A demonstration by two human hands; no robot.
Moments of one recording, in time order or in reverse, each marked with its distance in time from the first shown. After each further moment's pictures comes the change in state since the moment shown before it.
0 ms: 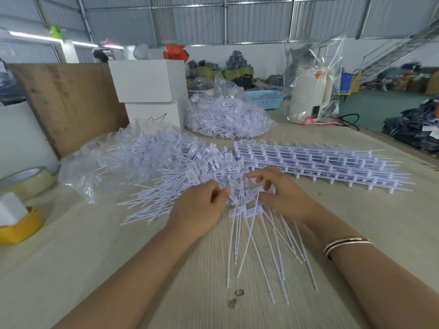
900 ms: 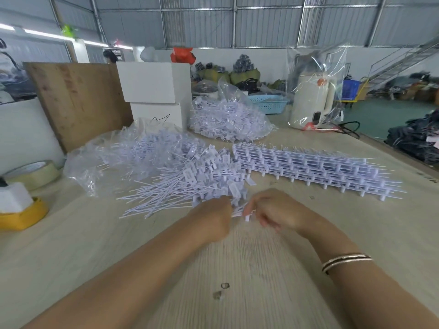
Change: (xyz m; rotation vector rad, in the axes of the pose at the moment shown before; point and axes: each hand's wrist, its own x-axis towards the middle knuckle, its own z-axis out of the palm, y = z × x) left_hand 0.002 0.044 0.010 0.347 -0.552 -0.170; right_hand -0.022 -0.042 -0.014 0.112 -0.296 0.377
